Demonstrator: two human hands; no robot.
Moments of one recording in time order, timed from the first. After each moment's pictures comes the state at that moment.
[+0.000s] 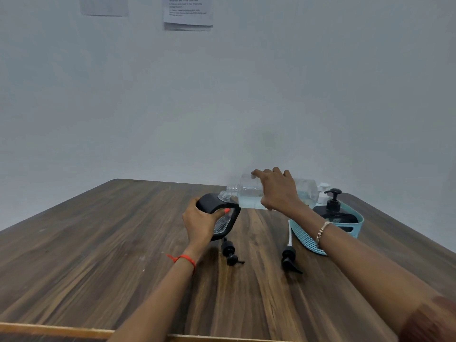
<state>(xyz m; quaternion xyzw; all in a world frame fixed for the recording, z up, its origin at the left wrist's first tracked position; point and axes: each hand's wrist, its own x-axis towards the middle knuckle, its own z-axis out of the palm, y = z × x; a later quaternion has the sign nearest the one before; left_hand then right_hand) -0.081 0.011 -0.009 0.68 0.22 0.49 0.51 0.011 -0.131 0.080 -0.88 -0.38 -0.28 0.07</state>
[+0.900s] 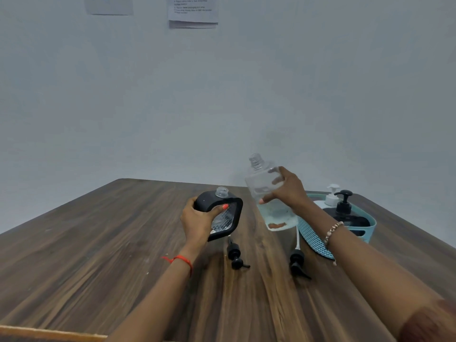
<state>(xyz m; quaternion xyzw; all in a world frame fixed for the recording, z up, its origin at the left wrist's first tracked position) -0.080 0.031 -0.010 0.63 0.22 0.48 0.58 0.045 -0.133 0.071 -0.82 -0.32 -0.09 0.47</state>
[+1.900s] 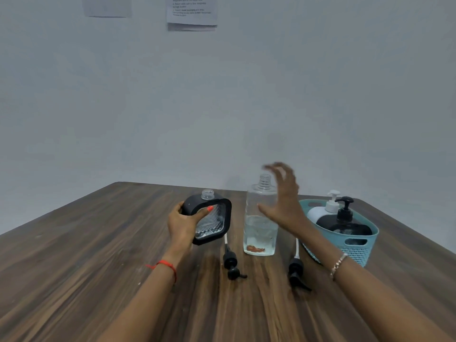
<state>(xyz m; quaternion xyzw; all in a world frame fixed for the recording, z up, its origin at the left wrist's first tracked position) -0.073 0.057 -0.009 0.58 0.21 0.46 0.64 0.035 -0.134 0.048 -0.73 -0.47 -0.32 0.39</state>
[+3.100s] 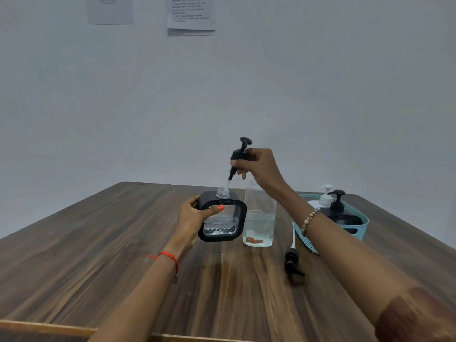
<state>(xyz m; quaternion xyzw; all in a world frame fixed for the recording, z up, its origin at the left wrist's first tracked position) -0.097 0.036 0.006 0.61 0.12 0.36 0.69 -0.011 -0.103 0.117 -0.63 -0.47 -0.06 0.61</state>
